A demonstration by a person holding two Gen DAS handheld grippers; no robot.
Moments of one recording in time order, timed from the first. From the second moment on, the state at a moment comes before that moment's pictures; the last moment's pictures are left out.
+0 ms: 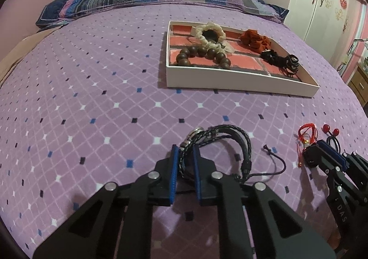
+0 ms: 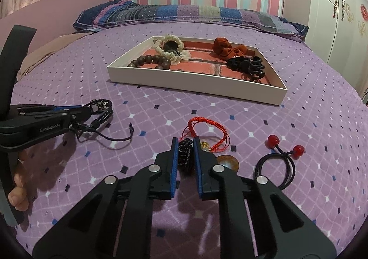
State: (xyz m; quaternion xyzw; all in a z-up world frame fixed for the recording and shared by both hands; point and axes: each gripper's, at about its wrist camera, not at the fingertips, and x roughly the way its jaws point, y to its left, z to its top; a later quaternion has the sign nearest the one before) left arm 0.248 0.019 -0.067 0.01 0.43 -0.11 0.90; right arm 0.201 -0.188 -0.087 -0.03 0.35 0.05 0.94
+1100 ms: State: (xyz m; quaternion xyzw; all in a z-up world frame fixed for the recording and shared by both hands) left arm 0.240 0.011 -0.007 0.02 0.37 -0.10 0.92; right arm 0.207 -0.261 -0.009 0.04 0.29 0.02 0.96
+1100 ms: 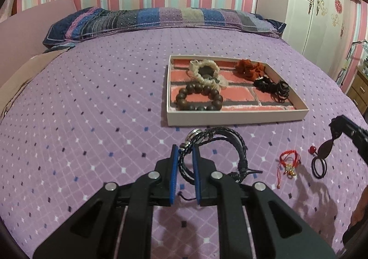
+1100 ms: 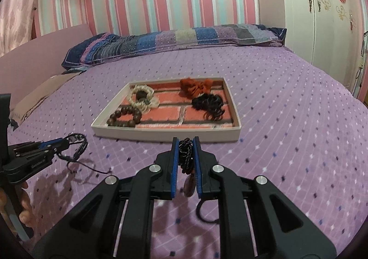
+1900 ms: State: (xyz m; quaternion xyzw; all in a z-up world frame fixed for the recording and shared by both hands) left arm 0.361 -0.053 0.021 0.04 0.35 -0.10 0.93; right arm 0.351 -0.267 -0.004 -0.02 0.29 0.00 0.96
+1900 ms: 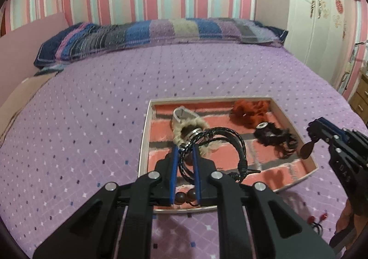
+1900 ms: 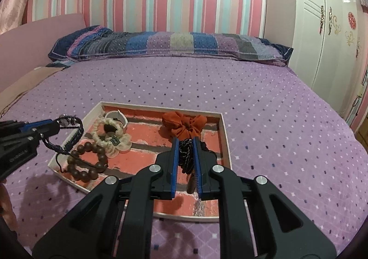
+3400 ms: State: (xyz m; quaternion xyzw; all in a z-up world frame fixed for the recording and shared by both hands) left arm 0.373 -0.030 -0.006 0.05 0.39 -0.05 0.92; right arm 0.390 -0.266 -0.023 -0.02 0.37 0.01 0.93
